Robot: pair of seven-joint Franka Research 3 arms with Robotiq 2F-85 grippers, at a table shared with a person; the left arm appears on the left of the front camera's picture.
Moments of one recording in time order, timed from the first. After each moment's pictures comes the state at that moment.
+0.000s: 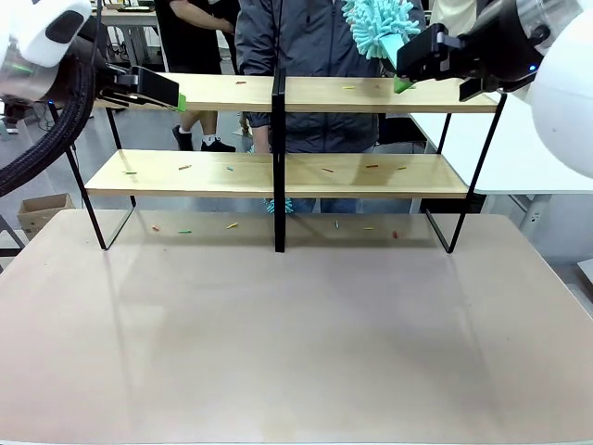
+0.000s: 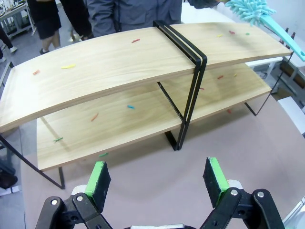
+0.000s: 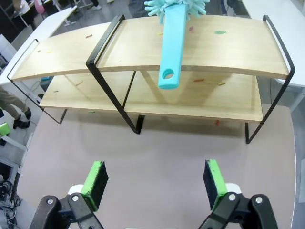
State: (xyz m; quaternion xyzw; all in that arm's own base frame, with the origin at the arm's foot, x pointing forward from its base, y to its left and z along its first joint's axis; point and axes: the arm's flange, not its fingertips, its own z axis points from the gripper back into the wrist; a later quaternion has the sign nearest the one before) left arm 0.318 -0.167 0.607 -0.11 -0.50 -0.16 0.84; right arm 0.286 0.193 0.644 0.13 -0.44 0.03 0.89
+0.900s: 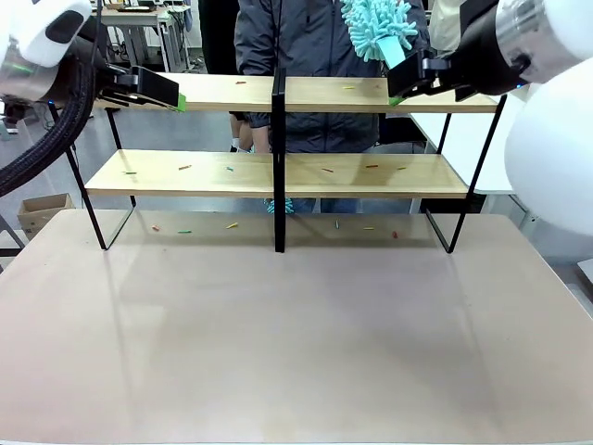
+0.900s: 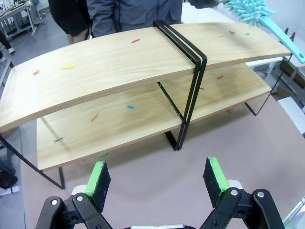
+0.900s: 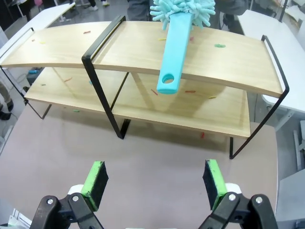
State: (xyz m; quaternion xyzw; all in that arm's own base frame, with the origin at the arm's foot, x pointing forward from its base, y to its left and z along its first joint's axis) left arm 0.318 -0.167 0.607 -0.11 -0.50 -0.16 0.84; right arm 0.282 0.204 0.627 0.07 -0.48 0.08 0.87
